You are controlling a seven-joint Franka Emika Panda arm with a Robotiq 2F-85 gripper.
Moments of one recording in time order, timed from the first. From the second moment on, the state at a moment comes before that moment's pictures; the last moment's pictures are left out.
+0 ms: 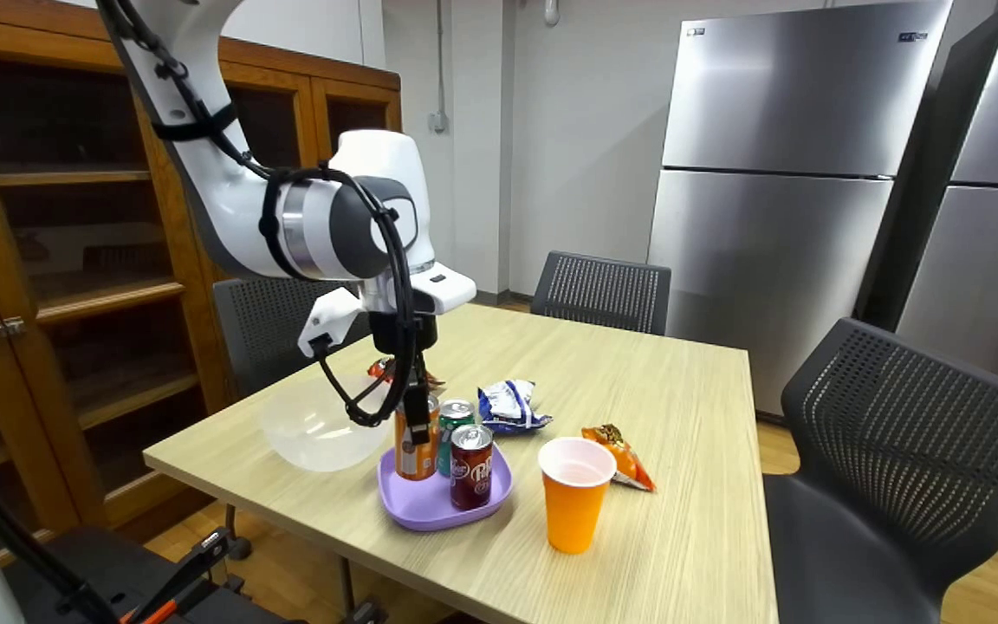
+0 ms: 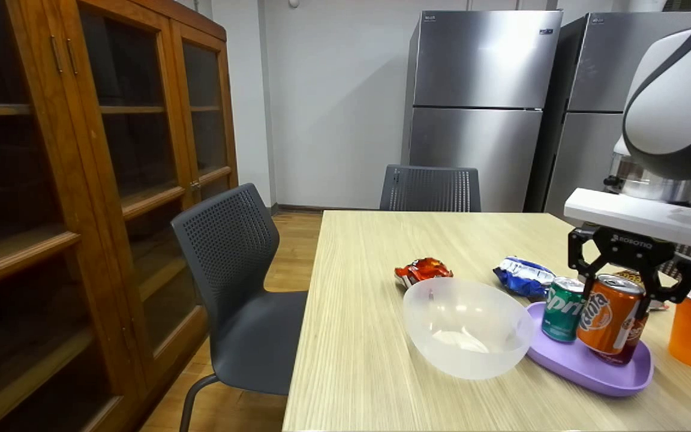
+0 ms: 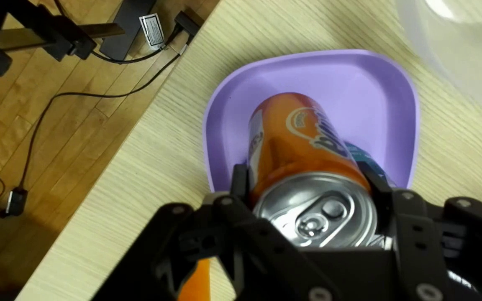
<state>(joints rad) -0.11 0.03 0.00 -2.72 -0.22 2.81 0.96</state>
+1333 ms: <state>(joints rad) 0.07 0.25 -0.16 -2.61 -0.19 2.84 0.98</state>
